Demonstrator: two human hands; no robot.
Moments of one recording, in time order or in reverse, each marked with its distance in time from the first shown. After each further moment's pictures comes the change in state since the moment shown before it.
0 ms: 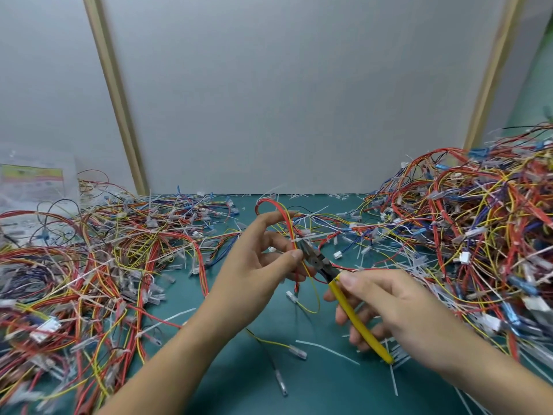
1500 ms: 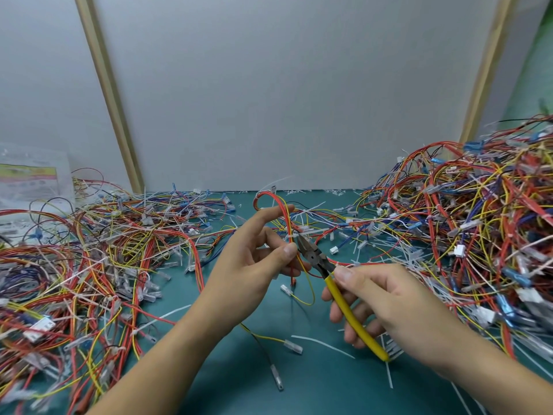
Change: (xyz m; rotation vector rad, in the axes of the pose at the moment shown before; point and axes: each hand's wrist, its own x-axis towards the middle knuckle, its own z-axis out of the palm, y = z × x) left_hand -0.002 0.001 -0.002 0.008 -0.058 0.027; right_hand -0.002 0.000 0.002 -0.029 0.010 -0.021
